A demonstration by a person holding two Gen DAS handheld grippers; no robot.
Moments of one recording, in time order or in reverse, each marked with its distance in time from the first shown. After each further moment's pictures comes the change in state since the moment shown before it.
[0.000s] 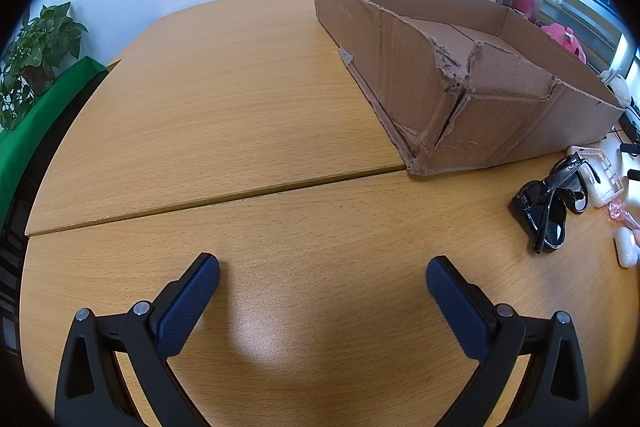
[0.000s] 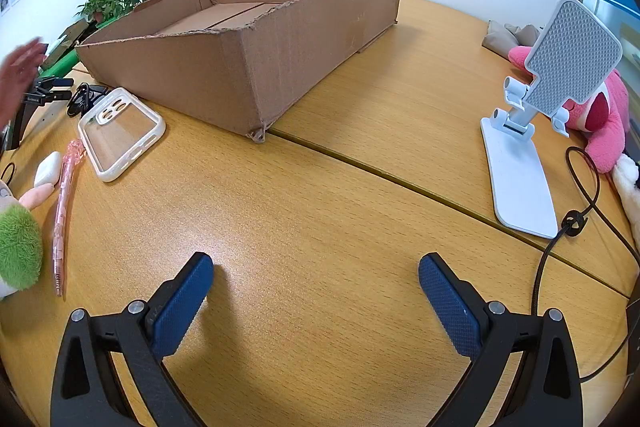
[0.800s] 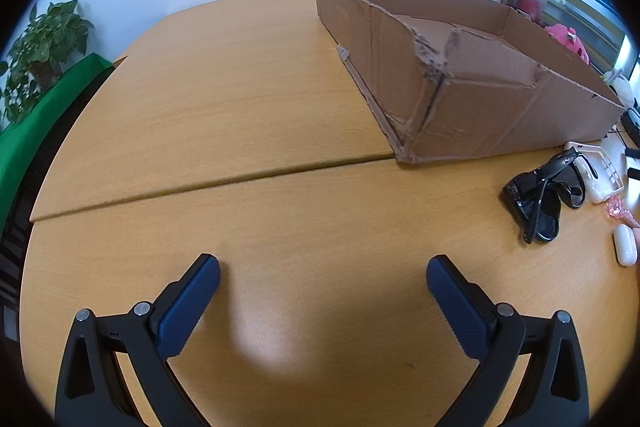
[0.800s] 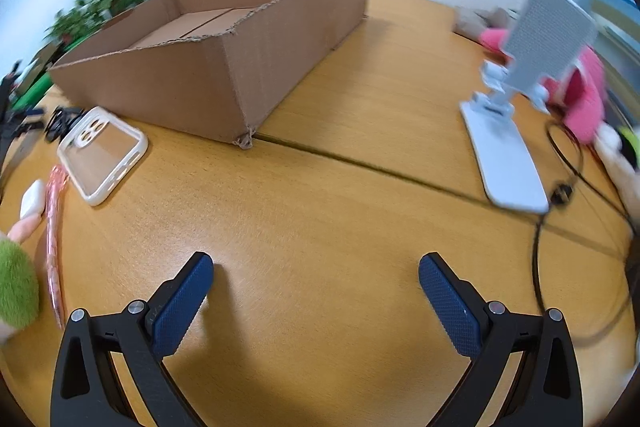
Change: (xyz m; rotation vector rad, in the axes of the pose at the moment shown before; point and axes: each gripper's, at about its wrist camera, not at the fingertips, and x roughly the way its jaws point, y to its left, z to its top) left arm -0.016 -0.023 -0.012 -0.045 -0.001 0.040; right arm -0.002 0.014 0.000 0.150 0.003 -0.110
